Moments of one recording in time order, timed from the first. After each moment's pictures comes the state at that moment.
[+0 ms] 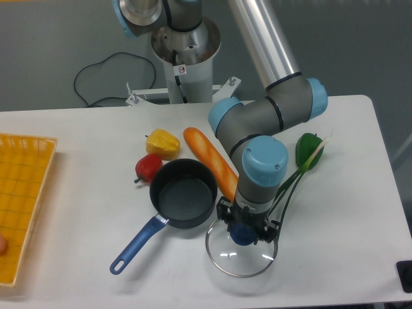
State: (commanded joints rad) arm 2.48 -2.15 -1.41 -1.06 1.45 0.91
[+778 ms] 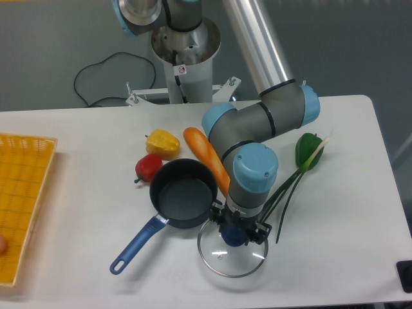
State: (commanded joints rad) arm 2.47 -2.15 -1.44 -1.05 1.45 0.89
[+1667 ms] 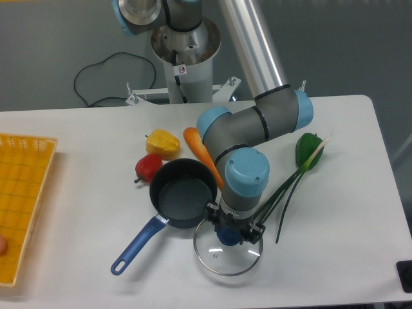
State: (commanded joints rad) arm 2.45 -2.16 -1.45 -1.05 1.47 0.87
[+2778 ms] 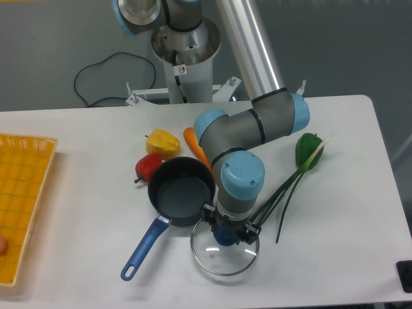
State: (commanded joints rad) arm 2.45 -2.18 -1.44 -1.05 1.47 0.88
